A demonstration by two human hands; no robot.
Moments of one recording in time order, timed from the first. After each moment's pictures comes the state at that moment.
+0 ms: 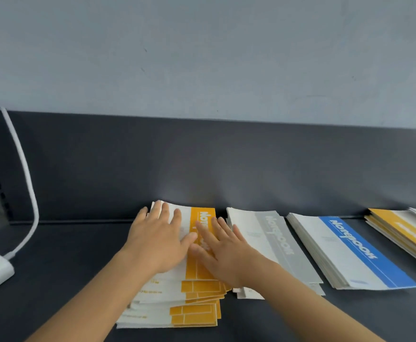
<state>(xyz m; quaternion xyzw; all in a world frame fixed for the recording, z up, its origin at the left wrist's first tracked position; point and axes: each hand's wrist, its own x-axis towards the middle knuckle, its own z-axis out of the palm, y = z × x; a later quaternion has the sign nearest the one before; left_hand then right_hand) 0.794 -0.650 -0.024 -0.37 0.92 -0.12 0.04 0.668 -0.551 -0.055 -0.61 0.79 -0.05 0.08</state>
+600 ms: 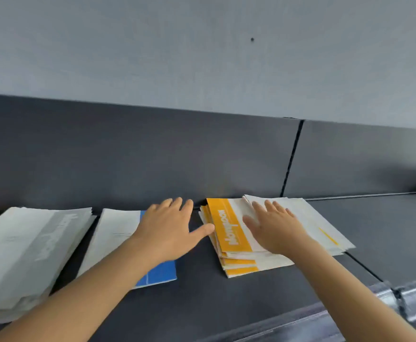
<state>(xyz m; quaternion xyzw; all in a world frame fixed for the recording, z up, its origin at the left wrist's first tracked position) 0.454 -0.390 -0.033 -0.23 0.97 -0.03 -0.06 0.300 -0.238 -0.041 -0.35 0.94 0.01 -0.04</state>
